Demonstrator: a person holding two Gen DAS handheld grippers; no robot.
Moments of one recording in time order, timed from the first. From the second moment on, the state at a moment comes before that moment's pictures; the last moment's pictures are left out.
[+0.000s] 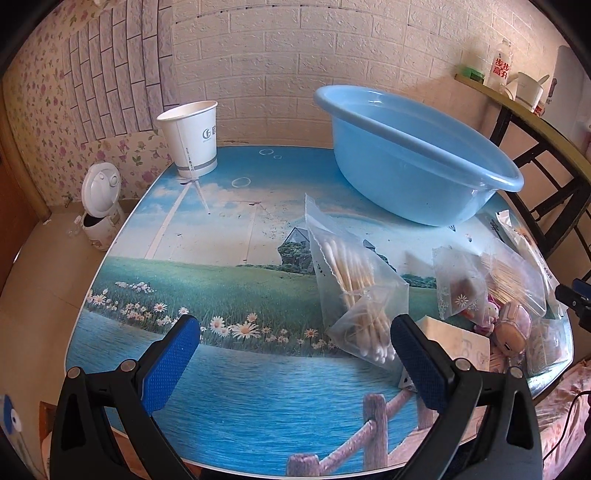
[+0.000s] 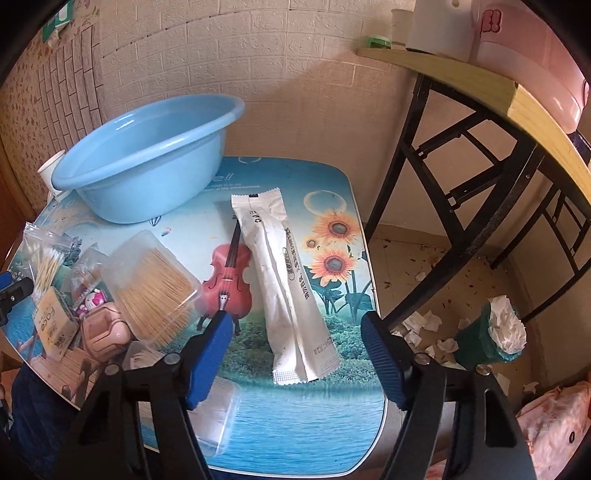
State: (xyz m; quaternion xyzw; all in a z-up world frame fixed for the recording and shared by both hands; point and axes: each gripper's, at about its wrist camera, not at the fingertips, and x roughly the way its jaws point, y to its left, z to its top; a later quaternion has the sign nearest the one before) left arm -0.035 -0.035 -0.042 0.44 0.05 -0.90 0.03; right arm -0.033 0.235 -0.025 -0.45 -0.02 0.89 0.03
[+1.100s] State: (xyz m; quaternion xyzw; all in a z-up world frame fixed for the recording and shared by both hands) left arm -0.054 -0.017 -0.063 0.45 0.03 -0.89 0.03; right arm -0.045 0.241 -0.052 -0.47 0.01 0.88 0.01
